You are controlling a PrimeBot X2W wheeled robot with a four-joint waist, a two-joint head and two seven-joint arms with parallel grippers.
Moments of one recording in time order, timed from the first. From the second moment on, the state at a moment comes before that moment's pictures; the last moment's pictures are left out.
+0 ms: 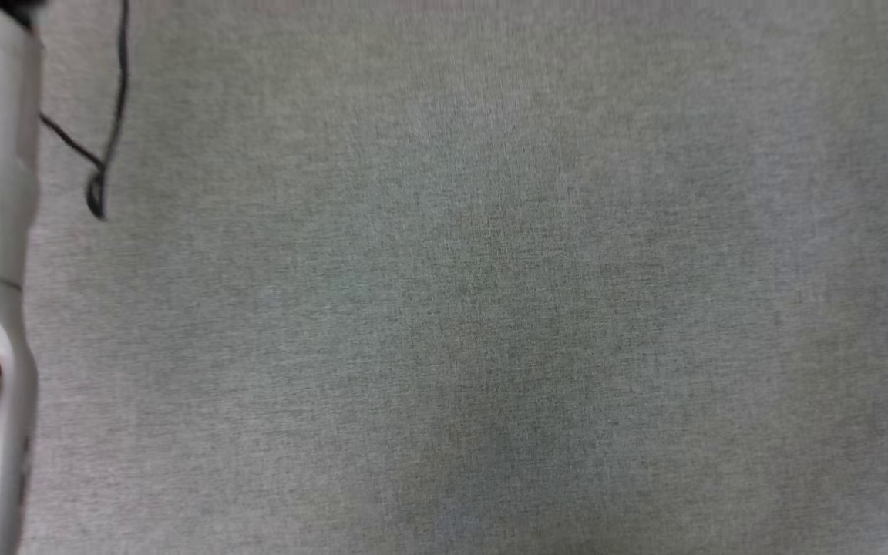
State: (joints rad) left arm -1.46 0.34 -0.32 0.97 -0.65 -0.04 -0.26; right arm -1.45 -0.39 0.38 0.85 0.49 0.13 0.00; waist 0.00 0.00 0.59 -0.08
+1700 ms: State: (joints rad) left arm 0.26 0.33 -0.15 -0.10 -0.58 0.29 -0.06; right arm 0.31 -0.19 -0.11 -0.14 0.44 0.13 0.43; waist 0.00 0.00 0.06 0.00
